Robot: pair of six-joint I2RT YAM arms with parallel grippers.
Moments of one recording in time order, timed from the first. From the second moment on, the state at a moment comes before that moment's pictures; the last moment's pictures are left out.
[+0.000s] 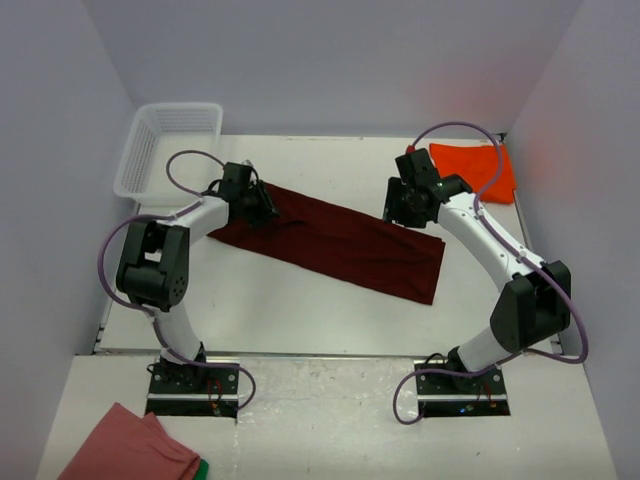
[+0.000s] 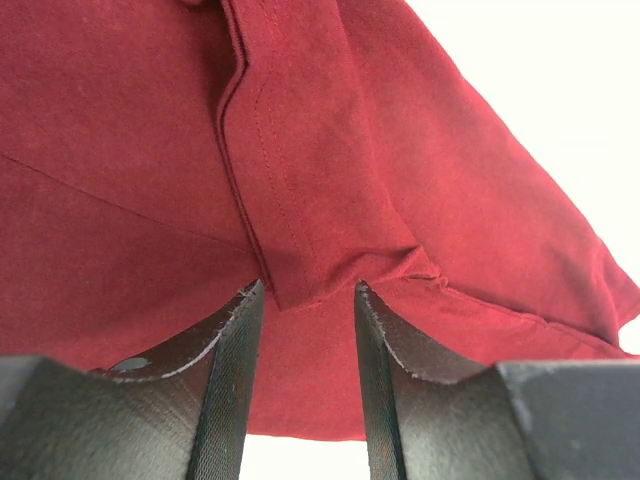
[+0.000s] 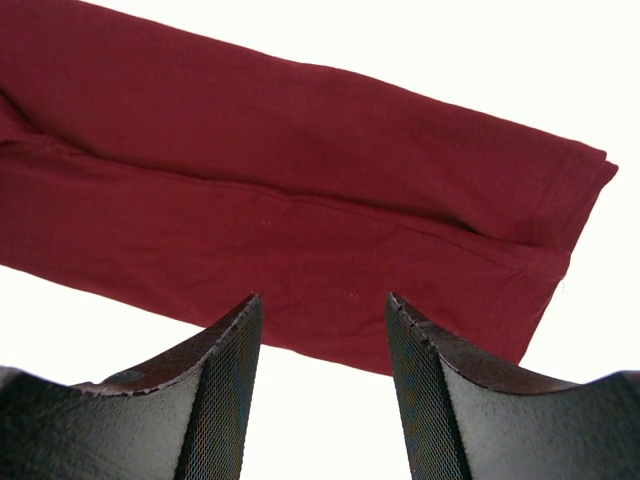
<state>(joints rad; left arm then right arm) -0.24 1.82 1.16 -0.23 0.17 -0.68 0.39 1.55 1.35 -0.81 0.13 0.51</state>
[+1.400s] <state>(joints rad) -0.30 2.09 1.48 -0.21 0.25 -0.68 0.39 1.58 1.35 -0.81 0.12 0.51</state>
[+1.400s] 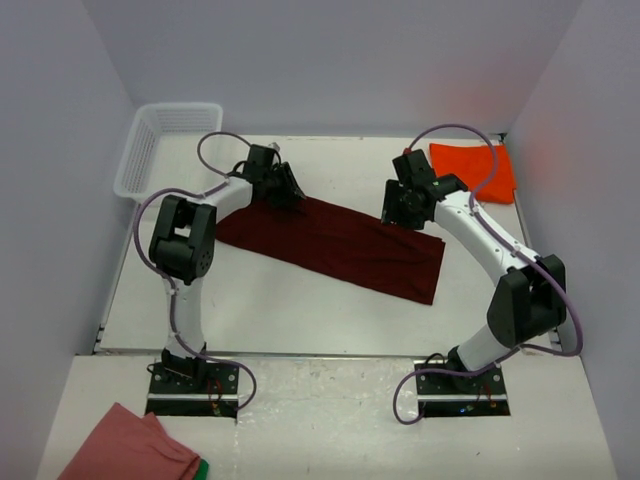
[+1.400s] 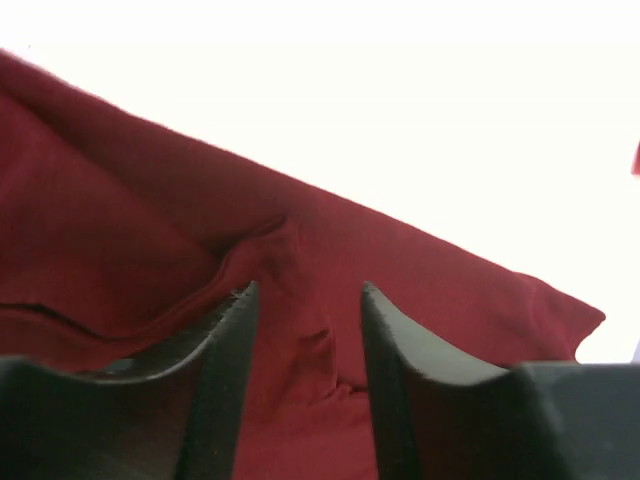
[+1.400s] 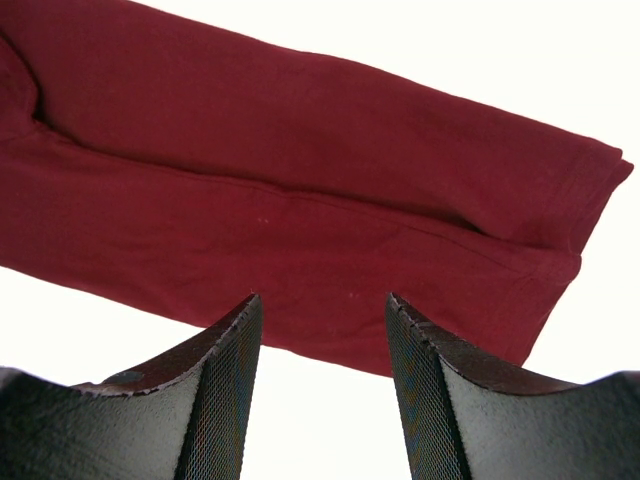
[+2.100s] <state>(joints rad) -0.34 1.99 1.52 -0.21 0.13 -0.56 0.39 1.61 1.33 -0.79 0.07 0.48</state>
